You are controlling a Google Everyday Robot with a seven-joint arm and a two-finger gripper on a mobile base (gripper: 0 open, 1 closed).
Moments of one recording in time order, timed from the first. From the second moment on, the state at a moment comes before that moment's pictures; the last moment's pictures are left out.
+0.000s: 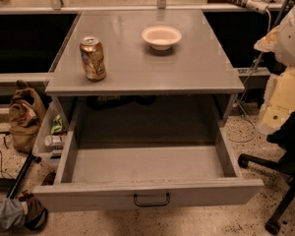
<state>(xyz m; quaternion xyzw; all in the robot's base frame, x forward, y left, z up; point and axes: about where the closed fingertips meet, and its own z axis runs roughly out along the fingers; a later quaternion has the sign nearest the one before) 0.438 -0.216 0.978 -0.60 0.78 -0.04 0.16</state>
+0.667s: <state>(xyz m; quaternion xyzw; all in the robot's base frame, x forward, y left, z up) 0.425 -0.205 0.954 -0.60 0.78 -0.02 0.16</state>
